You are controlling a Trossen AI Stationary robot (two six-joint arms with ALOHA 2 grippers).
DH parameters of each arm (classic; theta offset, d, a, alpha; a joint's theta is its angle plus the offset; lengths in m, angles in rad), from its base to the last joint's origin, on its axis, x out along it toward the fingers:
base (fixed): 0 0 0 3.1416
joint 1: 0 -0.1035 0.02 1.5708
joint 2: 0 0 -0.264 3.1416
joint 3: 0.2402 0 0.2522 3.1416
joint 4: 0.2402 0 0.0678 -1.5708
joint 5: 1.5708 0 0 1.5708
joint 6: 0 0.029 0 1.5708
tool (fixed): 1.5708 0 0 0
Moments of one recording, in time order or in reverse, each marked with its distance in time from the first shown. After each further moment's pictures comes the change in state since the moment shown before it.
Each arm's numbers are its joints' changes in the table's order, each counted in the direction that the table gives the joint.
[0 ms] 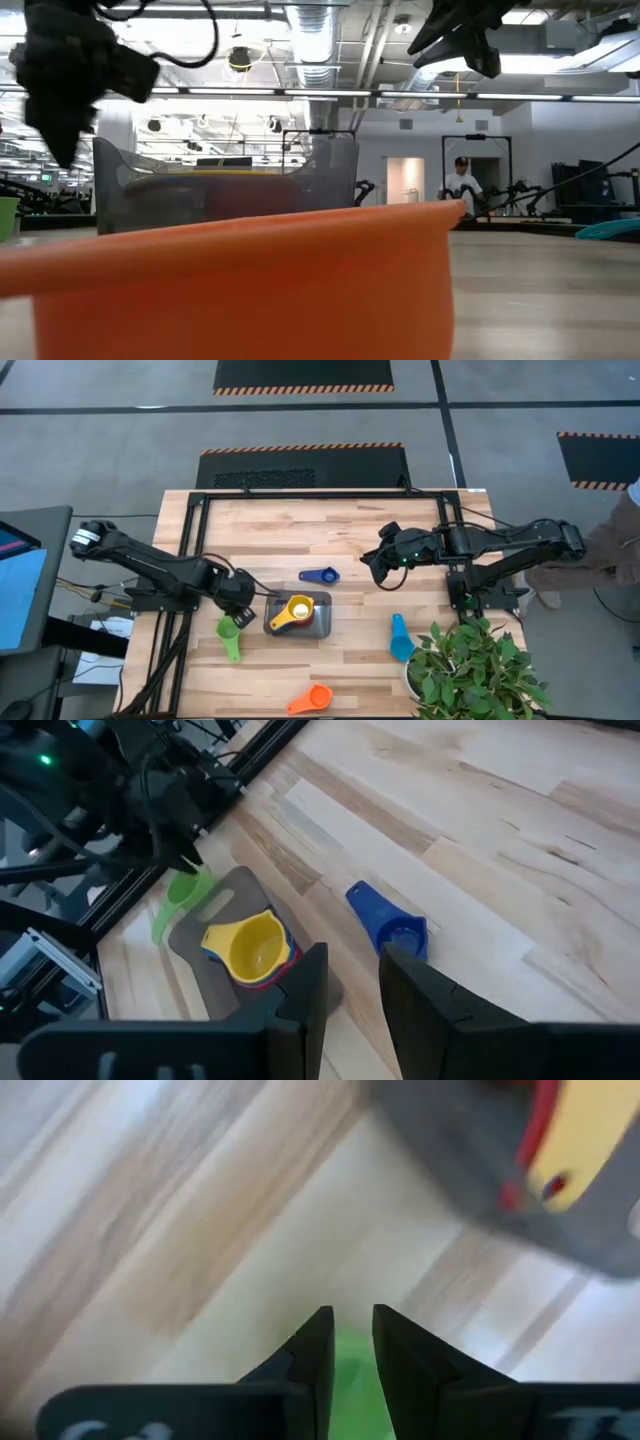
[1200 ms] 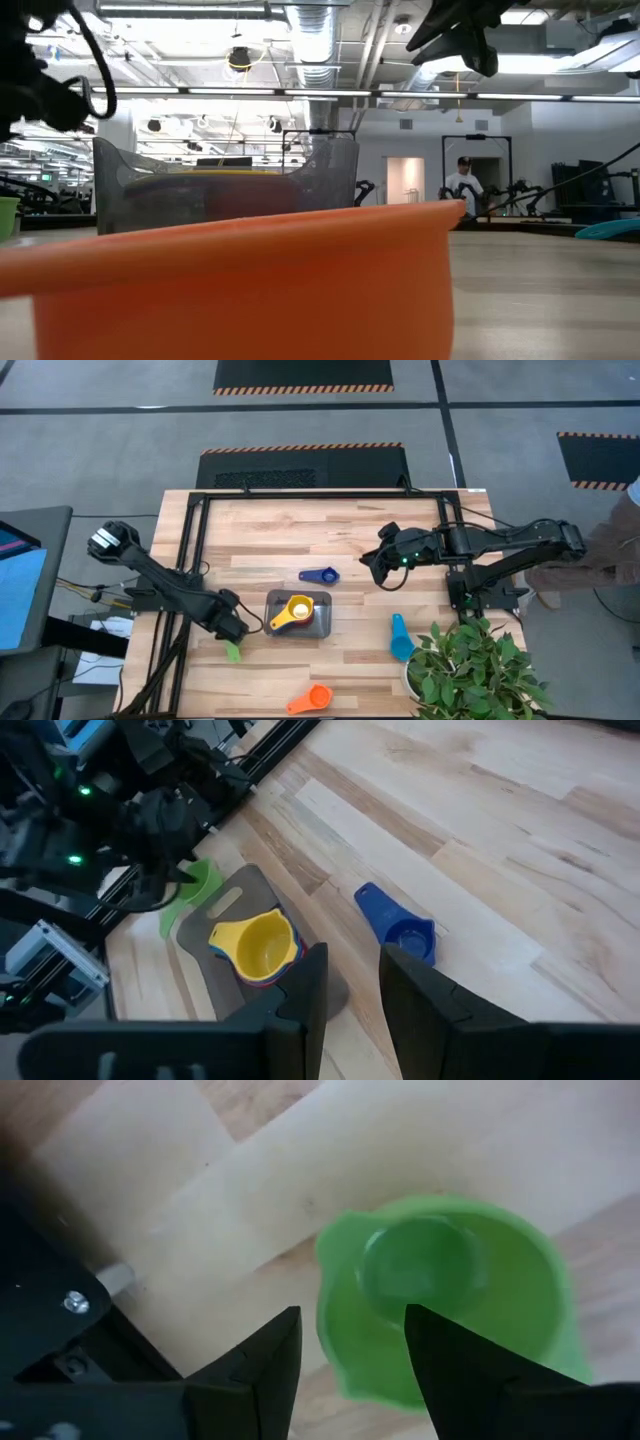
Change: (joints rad) left arm 0.303 0.221 -0.003 0.108 0.010 -0.564; right arm -0.005 0.000 0.000 -0.016 -0.020 -0.023
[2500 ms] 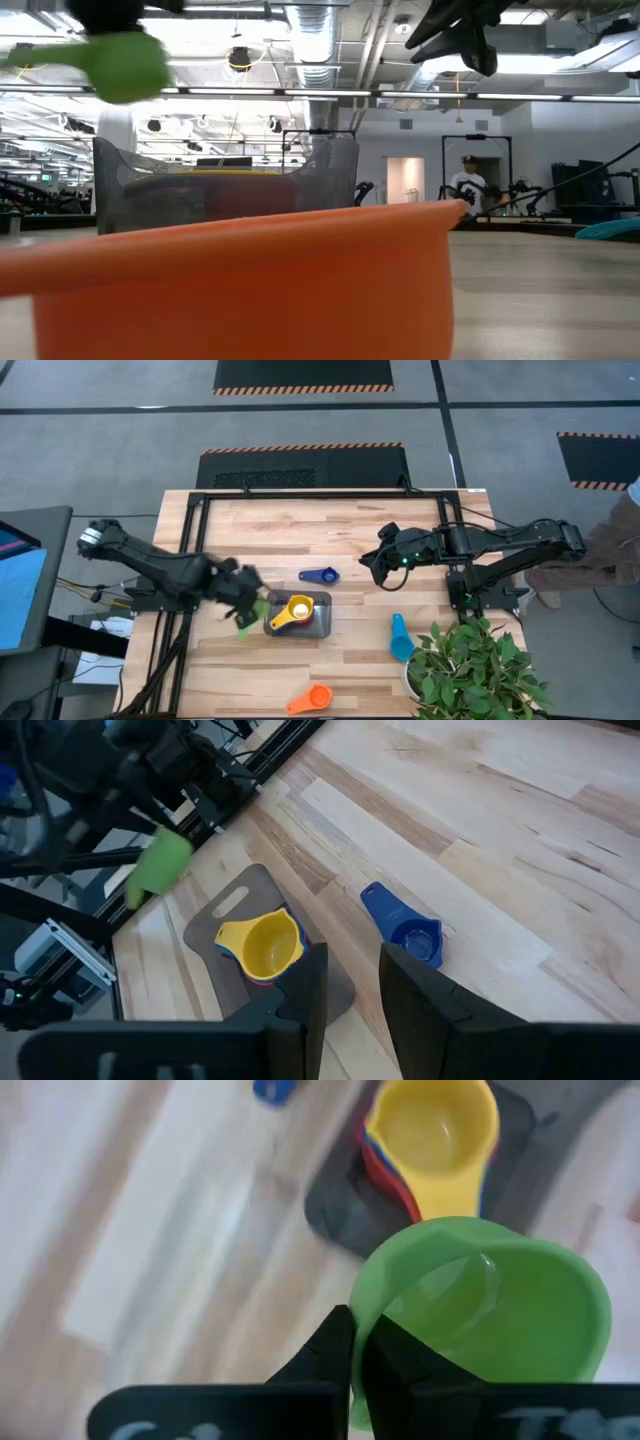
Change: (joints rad) left arm -0.233 -0.123 0.350 0.098 -0.291 0.830; right arm -0.001 0.000 0.000 -0.009 -0.006 0.005
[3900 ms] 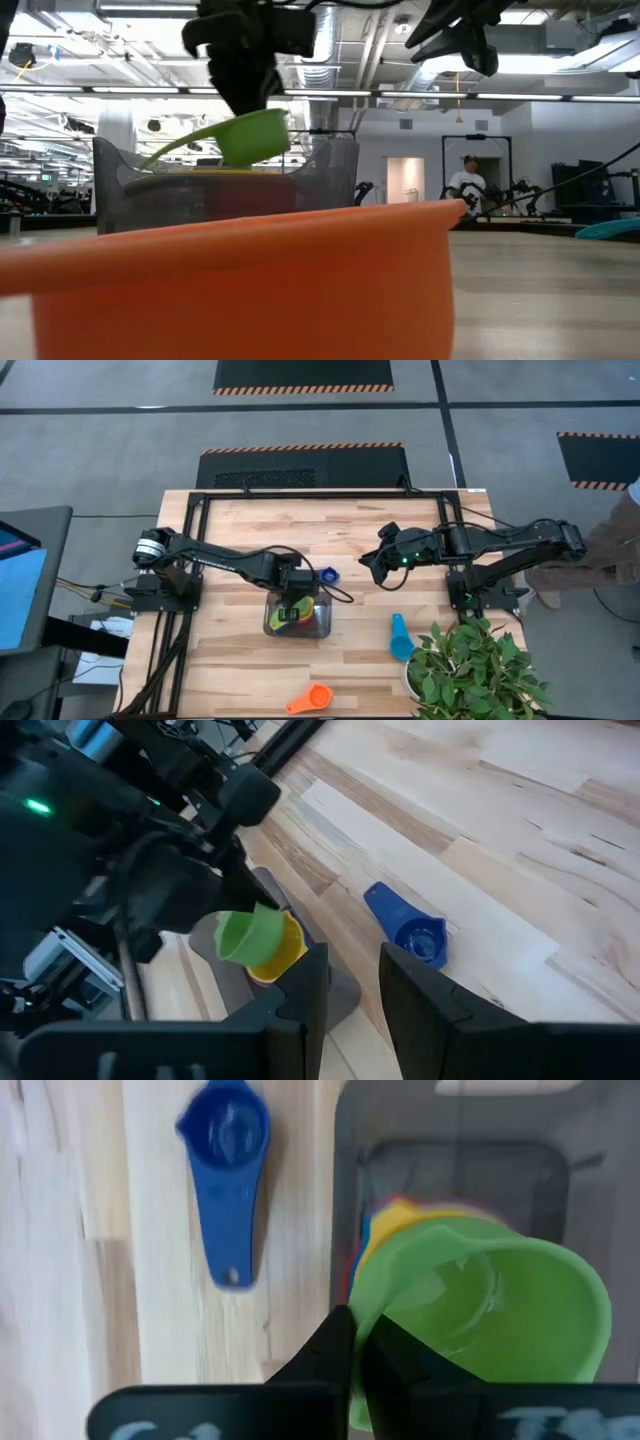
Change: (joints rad) left arm -0.206 0.498 0.317 -0.144 0.078 0.658; right arm 0.000 0.000 0.000 -0.001 0.000 0.029
